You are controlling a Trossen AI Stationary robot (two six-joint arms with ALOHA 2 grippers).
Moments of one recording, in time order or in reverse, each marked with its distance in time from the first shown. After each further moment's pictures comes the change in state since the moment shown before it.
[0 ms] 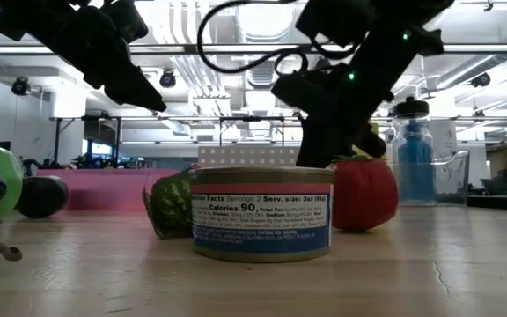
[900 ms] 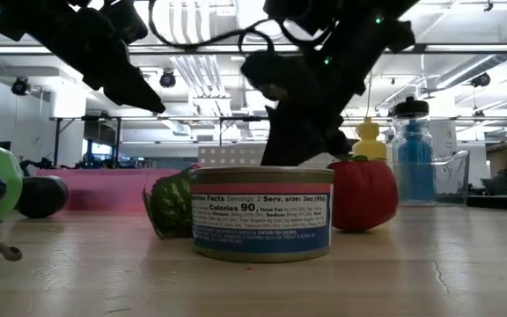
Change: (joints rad) left arm 0.000 0.000 0.000 -0.012 0.000 0.000; right arm 0.027 0.129 0.173 -0.002 -0.187 -0.160
